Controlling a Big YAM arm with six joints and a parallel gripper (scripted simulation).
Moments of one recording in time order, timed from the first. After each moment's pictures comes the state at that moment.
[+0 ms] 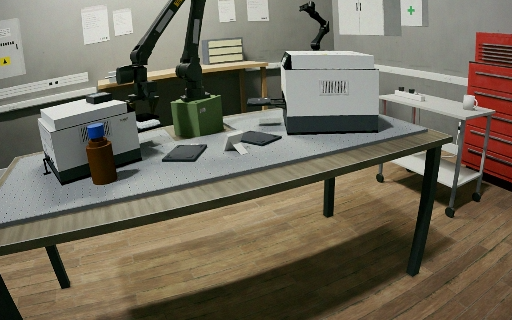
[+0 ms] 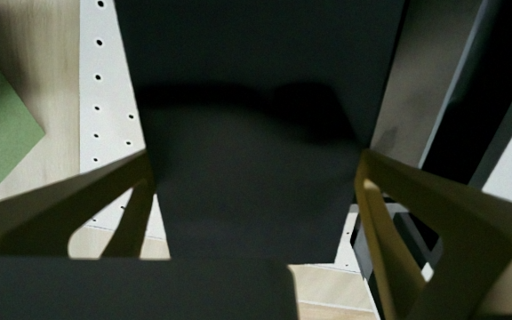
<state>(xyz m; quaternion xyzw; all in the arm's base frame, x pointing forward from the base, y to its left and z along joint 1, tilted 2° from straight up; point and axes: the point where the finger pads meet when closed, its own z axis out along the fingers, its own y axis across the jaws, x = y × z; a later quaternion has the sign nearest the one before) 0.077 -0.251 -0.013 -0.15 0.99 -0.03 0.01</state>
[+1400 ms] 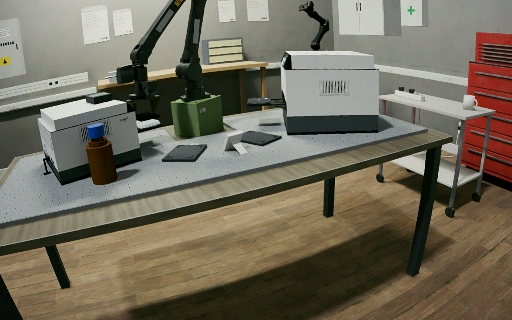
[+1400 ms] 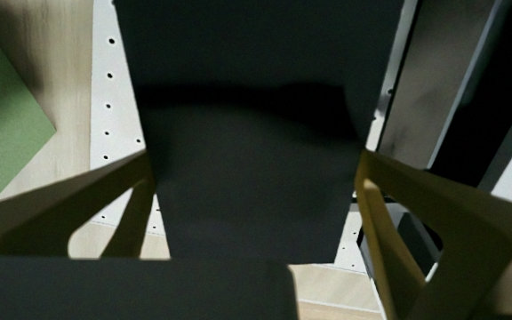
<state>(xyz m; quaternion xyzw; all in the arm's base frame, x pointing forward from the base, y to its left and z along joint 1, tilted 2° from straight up) 0.076 -0.247 -0.012 -0.15 0.99 -0.02 0.01</state>
